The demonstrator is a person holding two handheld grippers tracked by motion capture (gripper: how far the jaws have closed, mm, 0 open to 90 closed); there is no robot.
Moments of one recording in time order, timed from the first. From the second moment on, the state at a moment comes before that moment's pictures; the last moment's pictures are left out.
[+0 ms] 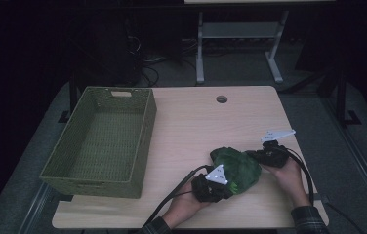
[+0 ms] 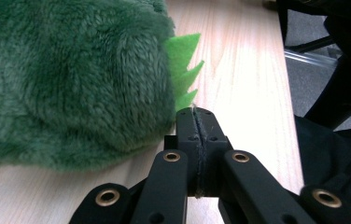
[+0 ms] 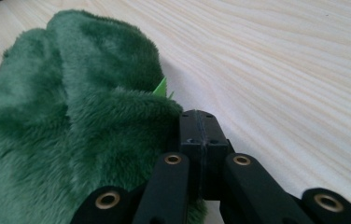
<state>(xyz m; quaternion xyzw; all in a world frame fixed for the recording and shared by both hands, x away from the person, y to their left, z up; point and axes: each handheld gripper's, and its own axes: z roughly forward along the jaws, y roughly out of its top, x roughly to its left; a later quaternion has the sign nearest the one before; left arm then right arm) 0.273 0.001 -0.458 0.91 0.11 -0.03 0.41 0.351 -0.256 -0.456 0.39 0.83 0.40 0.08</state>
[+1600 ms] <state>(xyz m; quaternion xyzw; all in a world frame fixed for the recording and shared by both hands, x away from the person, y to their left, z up) 0.317 0.079 -0.425 0.91 0.15 0.03 0.39 0.282 -0.287 -0.479 0.44 0.81 0.35 0.17</state>
